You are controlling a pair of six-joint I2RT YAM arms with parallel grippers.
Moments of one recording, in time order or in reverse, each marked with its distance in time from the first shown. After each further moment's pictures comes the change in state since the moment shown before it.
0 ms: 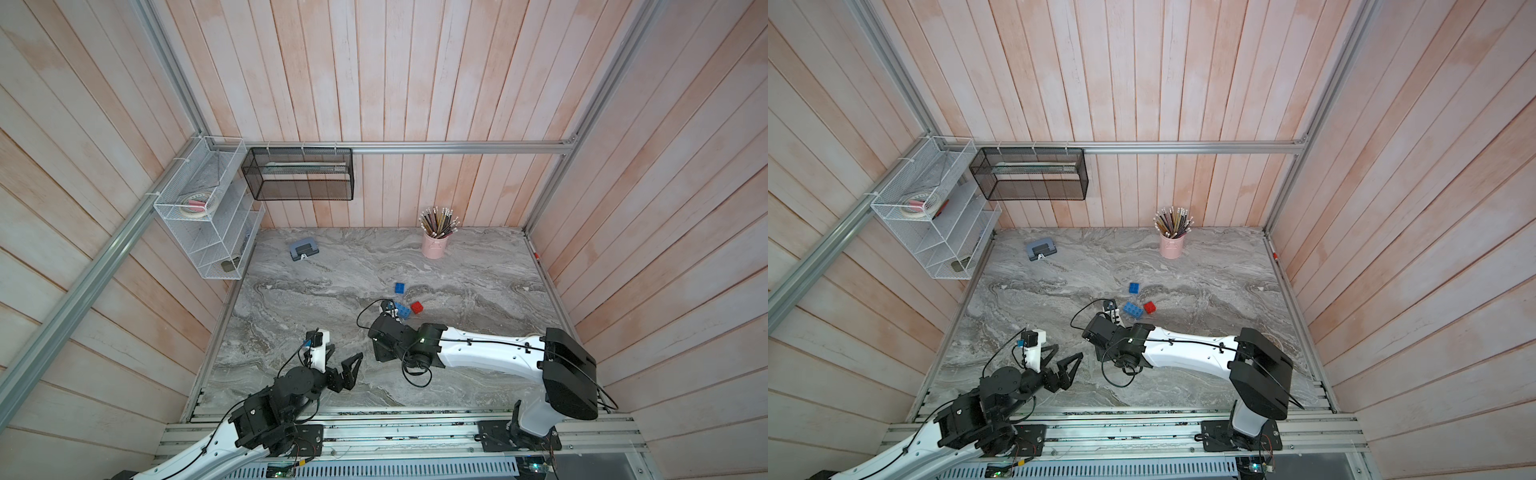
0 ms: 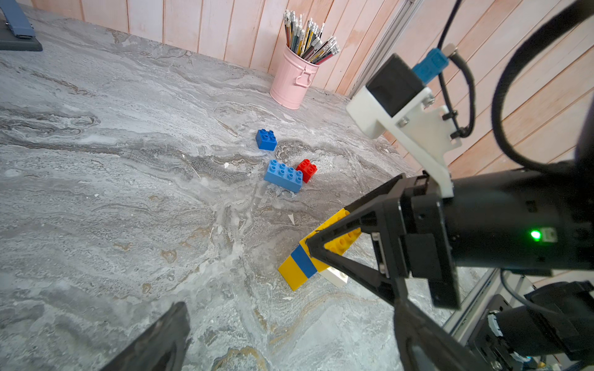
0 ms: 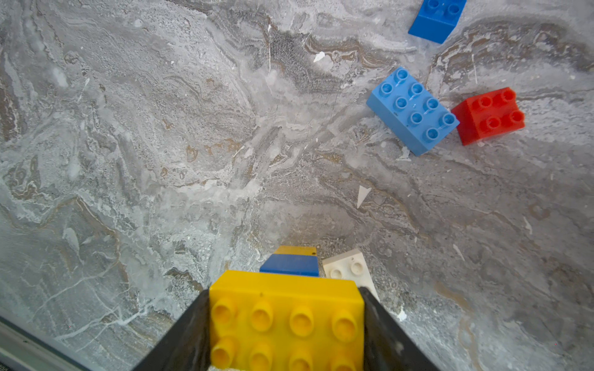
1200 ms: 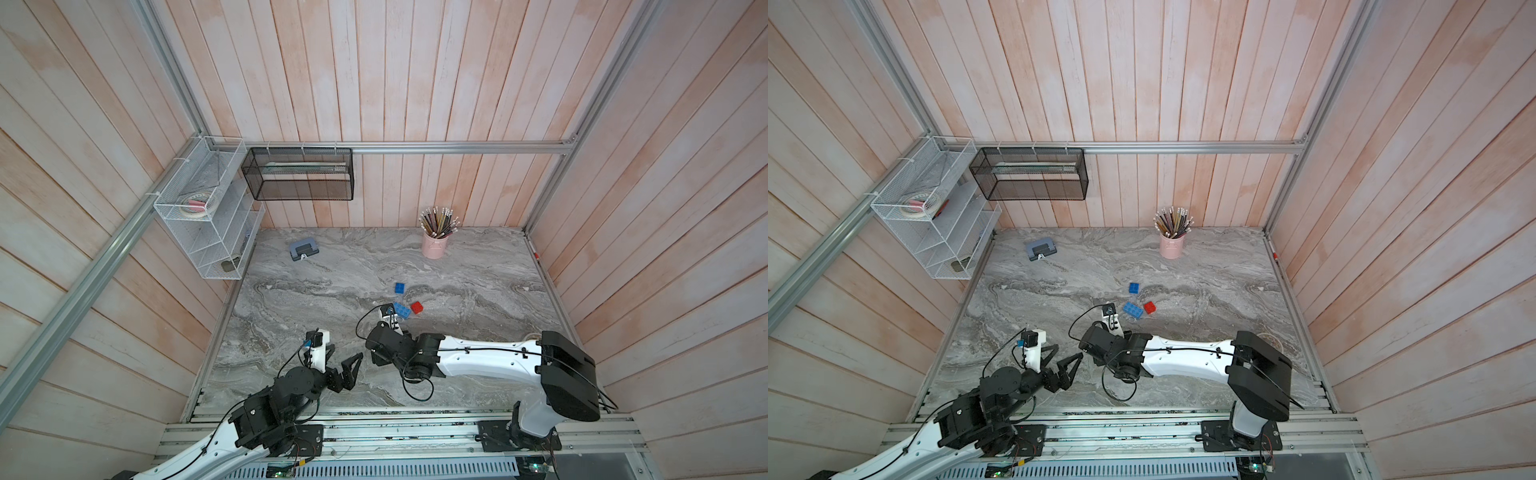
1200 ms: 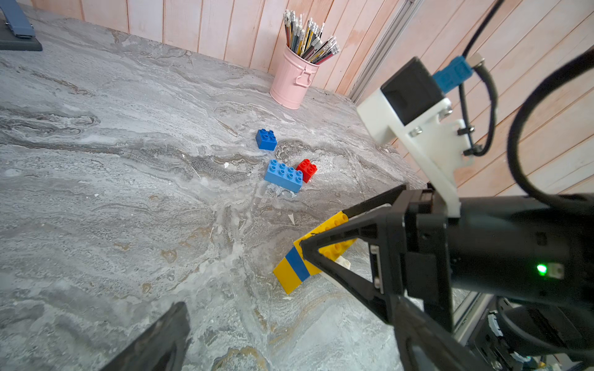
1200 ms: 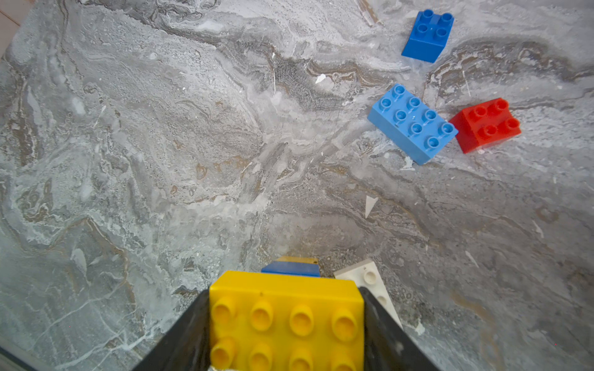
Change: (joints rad) left arm 0.000 -0.001 -0.001 0.000 0.000 0.000; right arm 0.062 0.005 -0.046 0.103 0.109 0.050
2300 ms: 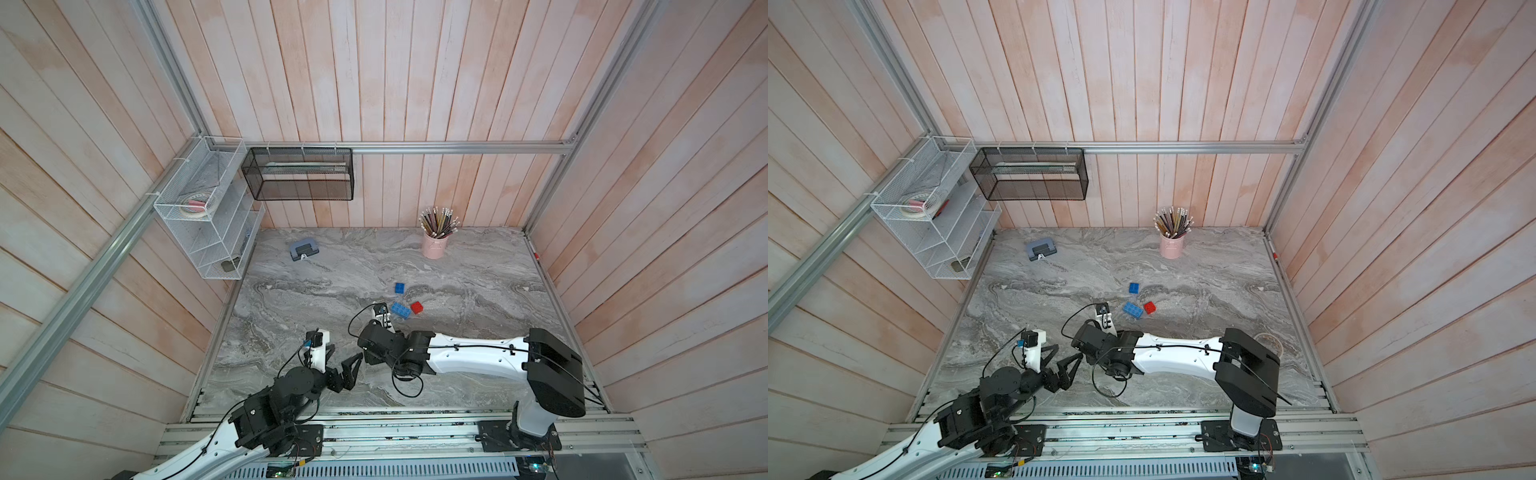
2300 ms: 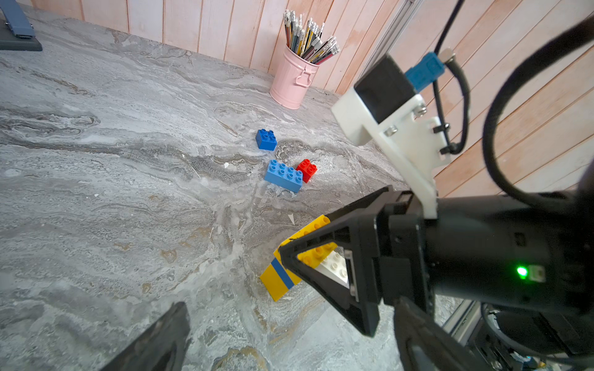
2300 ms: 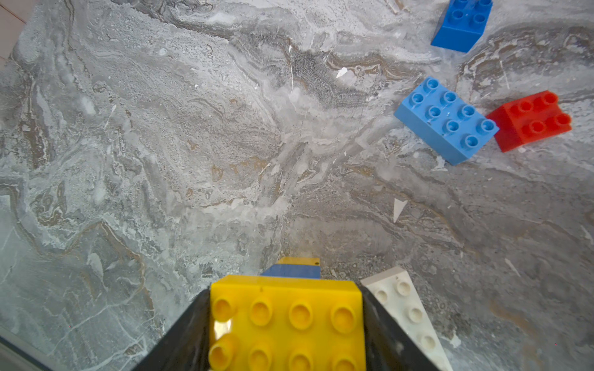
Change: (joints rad) left arm 0.000 0.000 0.000 0.000 0.000 0.000; right arm -0.003 0.063 0.055 0.001 -0.042 0.027
